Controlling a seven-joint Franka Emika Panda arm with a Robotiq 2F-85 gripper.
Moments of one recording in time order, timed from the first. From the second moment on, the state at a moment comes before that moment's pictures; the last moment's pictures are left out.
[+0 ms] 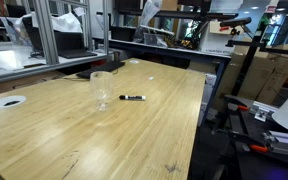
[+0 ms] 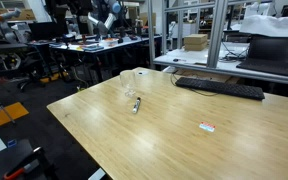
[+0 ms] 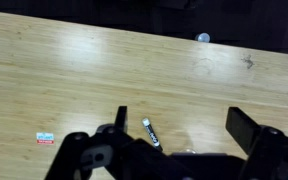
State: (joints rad) arm 0.07 -0.49 0.03 -2.45 0.03 1.92 -0.08
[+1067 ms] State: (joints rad) arm 0.12 -0.40 0.05 -2.45 0.00 2.14 -0.22
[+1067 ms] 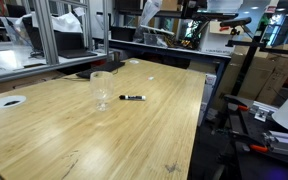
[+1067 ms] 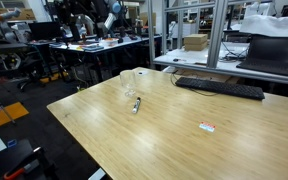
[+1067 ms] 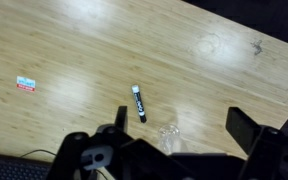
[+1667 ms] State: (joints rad) arm 0.15 -0.14 0.07 -2.48 -0.05 2.54 -0.35
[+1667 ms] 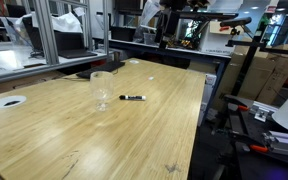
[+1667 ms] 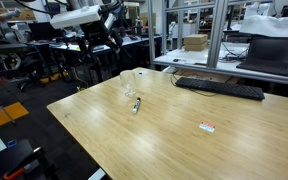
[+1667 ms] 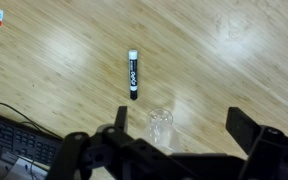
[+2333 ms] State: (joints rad) arm 0.15 -0.15 0.06 -2.48 -0.05 2.54 -0.35
